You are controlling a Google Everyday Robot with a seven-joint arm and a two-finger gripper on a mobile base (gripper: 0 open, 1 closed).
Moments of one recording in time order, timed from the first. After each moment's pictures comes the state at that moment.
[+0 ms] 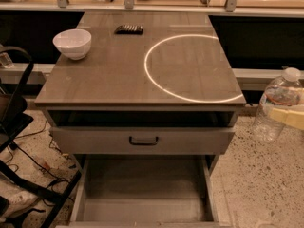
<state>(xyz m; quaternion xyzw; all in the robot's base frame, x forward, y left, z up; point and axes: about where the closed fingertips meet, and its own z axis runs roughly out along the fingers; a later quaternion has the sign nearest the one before) 0.467 -0.304 0.903 -0.34 0.68 0.24 0.60</state>
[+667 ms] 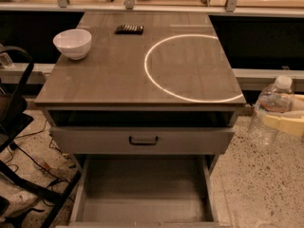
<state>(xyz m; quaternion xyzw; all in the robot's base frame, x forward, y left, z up) 0.464 -0.295 0.887 -0.35 0.69 0.23 0.60</state>
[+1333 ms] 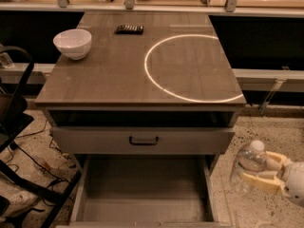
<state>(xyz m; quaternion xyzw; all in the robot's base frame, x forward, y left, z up) 0.399 -0.265 0.759 -0.35 0.68 0.26 0.59</state>
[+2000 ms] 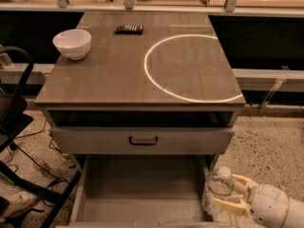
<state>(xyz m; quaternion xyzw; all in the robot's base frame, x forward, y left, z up) 0.367 -0.194 0.686 -0.36 0.67 0.31 0.57</state>
